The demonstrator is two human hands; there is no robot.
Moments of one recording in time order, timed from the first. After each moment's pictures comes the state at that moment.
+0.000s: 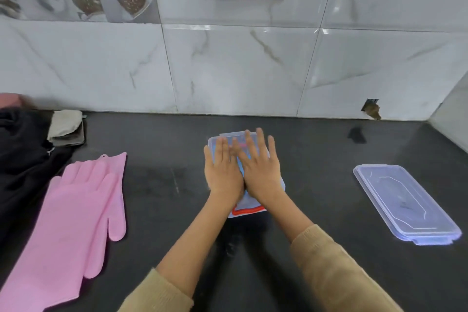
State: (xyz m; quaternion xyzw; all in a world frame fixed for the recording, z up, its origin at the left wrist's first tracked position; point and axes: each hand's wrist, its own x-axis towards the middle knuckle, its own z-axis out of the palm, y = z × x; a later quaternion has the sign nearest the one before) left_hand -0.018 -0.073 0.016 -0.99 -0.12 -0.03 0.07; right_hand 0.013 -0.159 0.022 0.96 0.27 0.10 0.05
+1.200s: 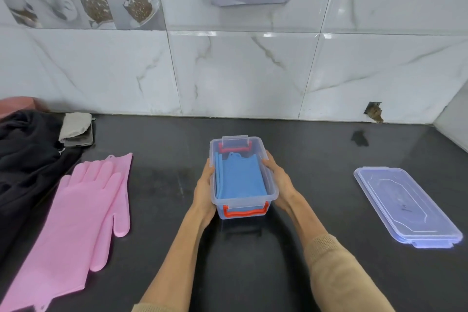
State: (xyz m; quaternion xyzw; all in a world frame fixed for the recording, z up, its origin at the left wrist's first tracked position) left_hand -0.044 -0.046 -0.021 -0.45 -0.19 -0.05 -0.87; right_hand 0.033 -0.196 -0.012 0.57 -0.01 -0.29 -0.77
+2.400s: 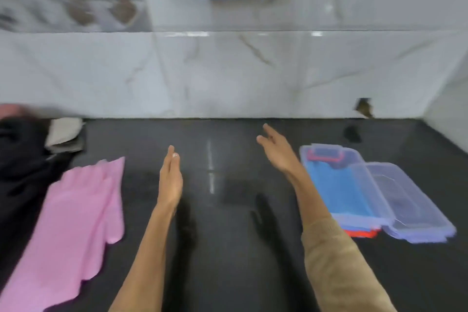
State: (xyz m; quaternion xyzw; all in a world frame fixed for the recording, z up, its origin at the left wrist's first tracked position) left_hand -0.042 0.003 -0.001 -0.72 -0.23 -0.23 -0.61; right_hand 0.068 -0.210 0.040 0.81 0.12 -0.07 -0.57
